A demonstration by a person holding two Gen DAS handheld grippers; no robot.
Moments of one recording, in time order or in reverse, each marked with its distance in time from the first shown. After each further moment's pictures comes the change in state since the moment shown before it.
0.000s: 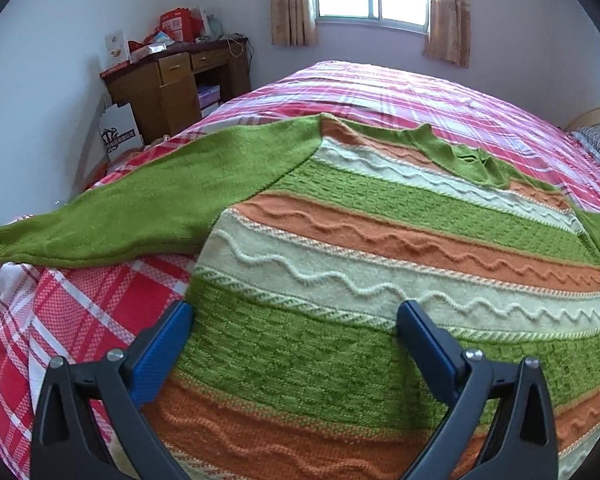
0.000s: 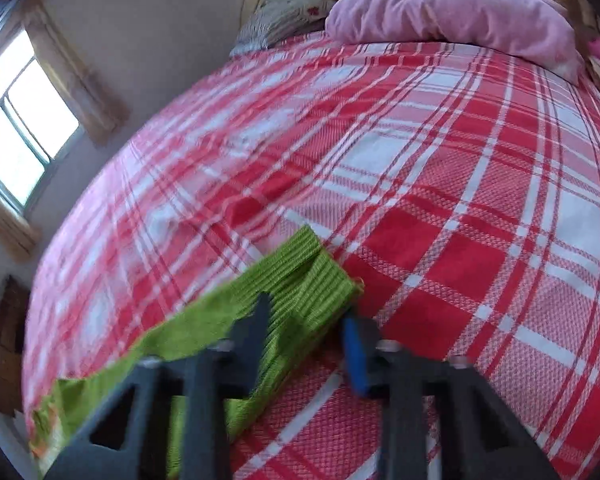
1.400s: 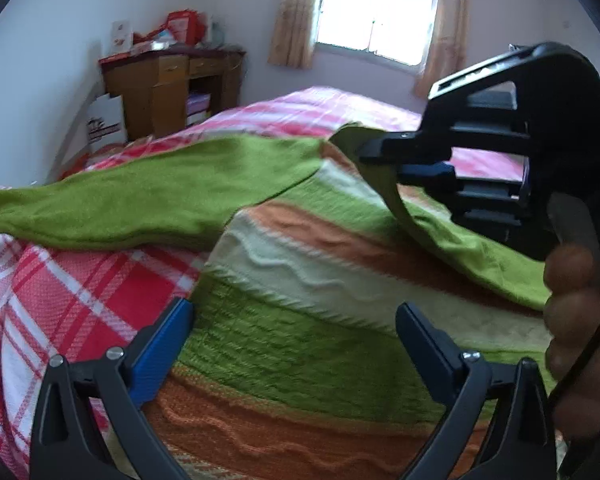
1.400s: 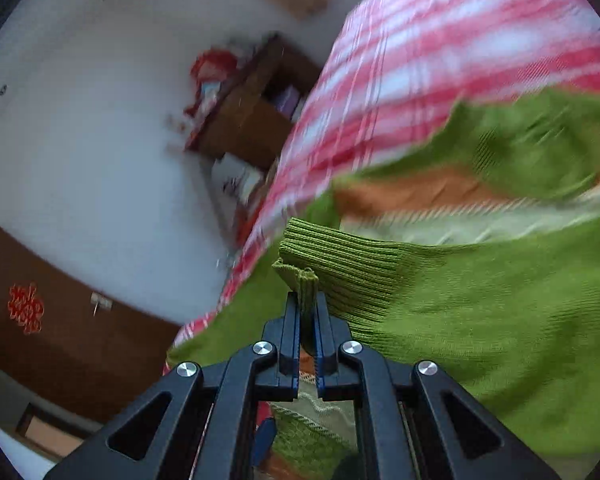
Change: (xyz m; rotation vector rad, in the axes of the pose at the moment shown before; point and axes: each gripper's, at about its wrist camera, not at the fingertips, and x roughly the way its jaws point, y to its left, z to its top) left arm -0.002 0.027 -0.007 -0.107 -0.083 -0.130; right arm -0.027 0.520 -0.356 -0.530 0.731 0.986
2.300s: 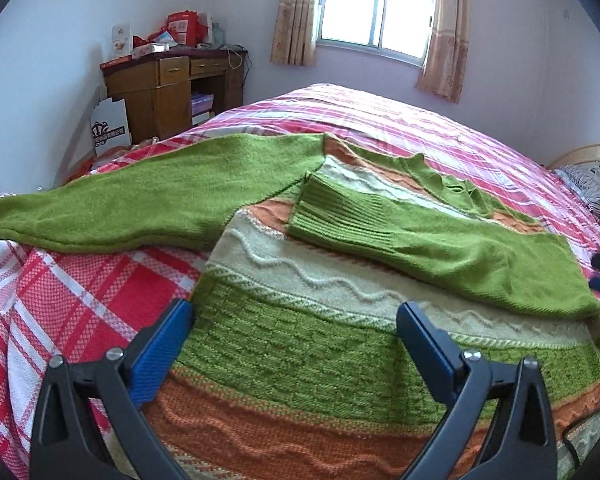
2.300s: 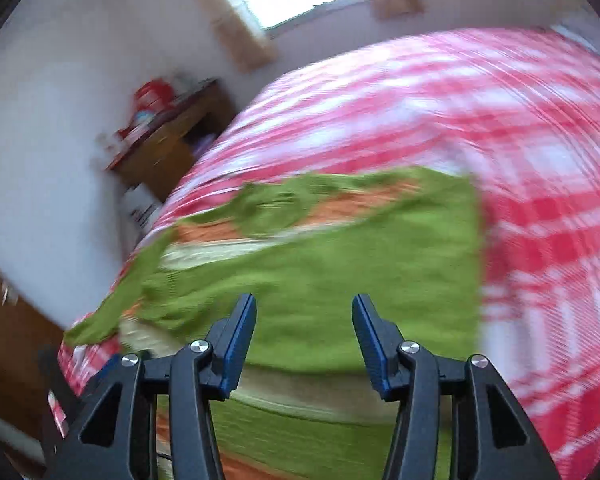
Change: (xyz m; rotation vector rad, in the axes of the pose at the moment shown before) left arm -0.001 -0.006 0.001 0.025 -0.001 0.023; right arm -0.211 -0.098 -0.064 -0.065 -0.287 -0.438
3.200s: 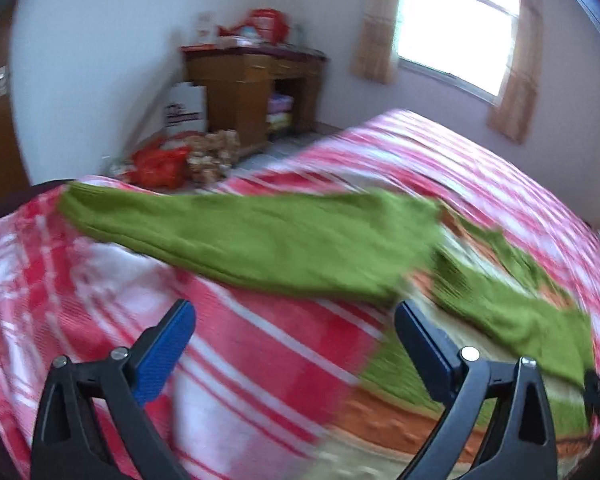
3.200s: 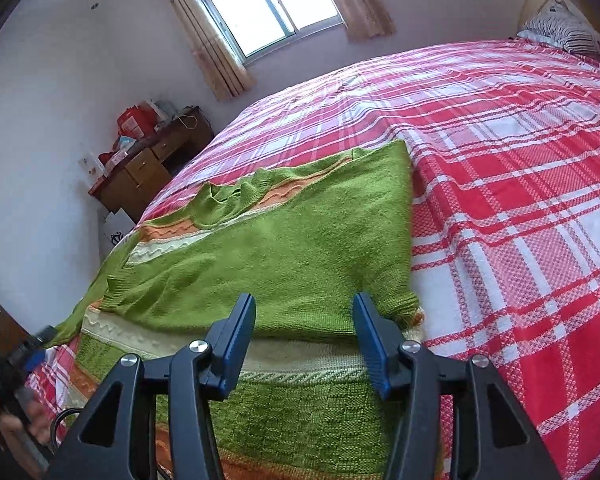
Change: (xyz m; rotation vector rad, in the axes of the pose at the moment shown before) left arm -0.057 0.109 0.037 -0.212 -0.021 0.203; right arm -0.015 -0.019 -0.046 -0.063 -0.136 -0.048
